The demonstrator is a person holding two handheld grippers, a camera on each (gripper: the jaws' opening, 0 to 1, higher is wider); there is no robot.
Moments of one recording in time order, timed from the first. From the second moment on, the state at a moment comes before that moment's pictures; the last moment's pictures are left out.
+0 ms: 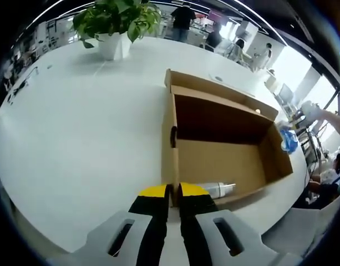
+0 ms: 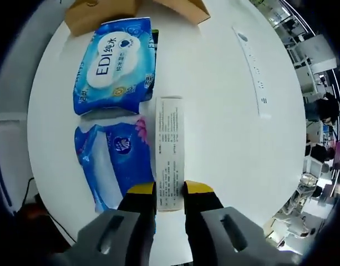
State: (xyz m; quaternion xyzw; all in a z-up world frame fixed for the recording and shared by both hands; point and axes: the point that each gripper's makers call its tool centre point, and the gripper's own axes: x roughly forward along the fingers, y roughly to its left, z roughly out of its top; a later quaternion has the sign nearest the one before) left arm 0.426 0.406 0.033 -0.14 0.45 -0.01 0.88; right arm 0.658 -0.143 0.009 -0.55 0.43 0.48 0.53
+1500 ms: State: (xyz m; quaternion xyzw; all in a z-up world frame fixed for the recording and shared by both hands) left arm 0.430 0.402 0.037 -0.05 0.47 -0.05 0.88; right arm 0.661 -0.152 0.040 -0.50 0.42 0.39 0.65
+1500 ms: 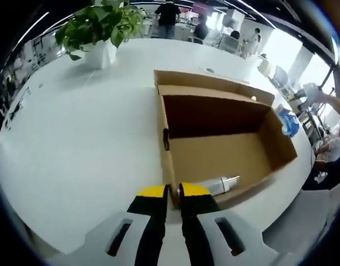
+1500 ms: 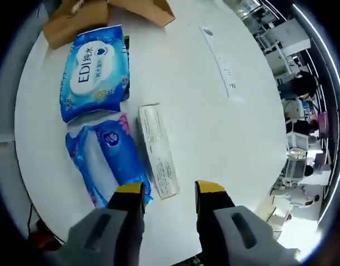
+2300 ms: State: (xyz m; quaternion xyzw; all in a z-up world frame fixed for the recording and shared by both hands) left arm 0.450 0.371 0.071 0.08 0.46 -0.21 0.86; right arm 0.603 -0.093 0.089 -0.28 0.38 0.36 0.80
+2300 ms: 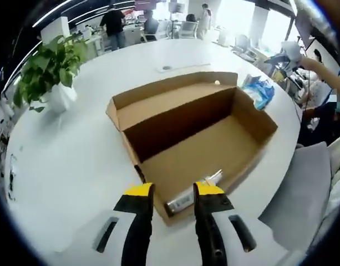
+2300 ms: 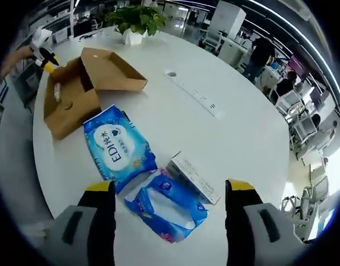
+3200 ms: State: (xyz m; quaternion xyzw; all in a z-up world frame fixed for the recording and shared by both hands) left arm 0.472 0.339 0.053 0.22 0.50 -0.40 0.74; right arm 0.504 -0.066 0.133 -0.15 0.32 0.33 0.87
